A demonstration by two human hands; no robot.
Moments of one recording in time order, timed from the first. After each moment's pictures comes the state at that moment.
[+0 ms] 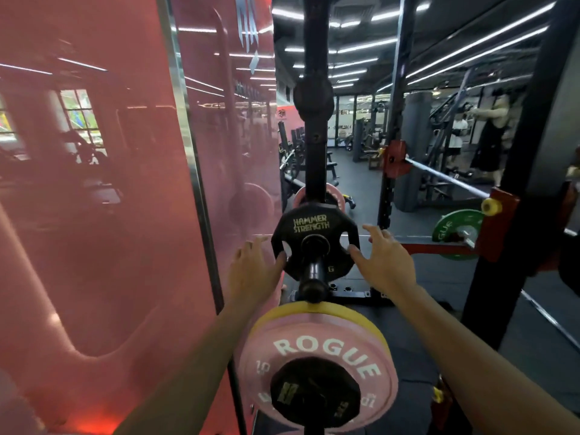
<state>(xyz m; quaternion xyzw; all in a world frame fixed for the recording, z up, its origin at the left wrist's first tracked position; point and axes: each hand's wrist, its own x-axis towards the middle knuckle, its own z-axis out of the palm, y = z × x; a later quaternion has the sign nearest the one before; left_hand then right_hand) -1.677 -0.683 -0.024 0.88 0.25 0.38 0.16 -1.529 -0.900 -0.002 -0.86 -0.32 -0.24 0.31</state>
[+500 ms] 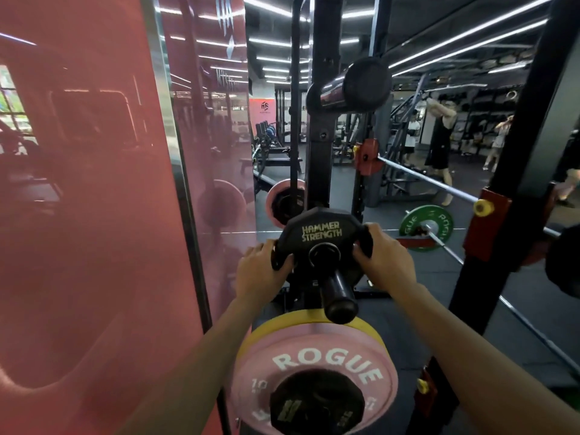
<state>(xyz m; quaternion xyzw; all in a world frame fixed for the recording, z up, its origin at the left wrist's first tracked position) -1.623 -0.626 -0.038 0.89 0.12 0.40 0.18 -1.521 -0.861 0.007 -0.88 -0.27 -0.25 0.29</state>
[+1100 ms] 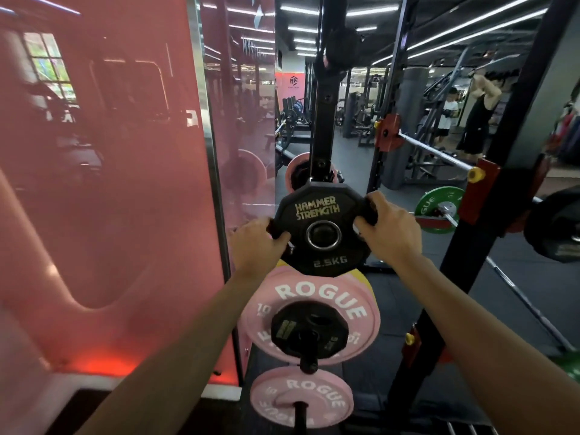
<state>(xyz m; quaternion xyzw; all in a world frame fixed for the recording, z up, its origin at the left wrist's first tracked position) -1.747 -0.716 -0.037 0.85 0.24 0.44 0.14 -1.625 -0.934 0.017 -0.85 -0.34 -0.30 0.26</state>
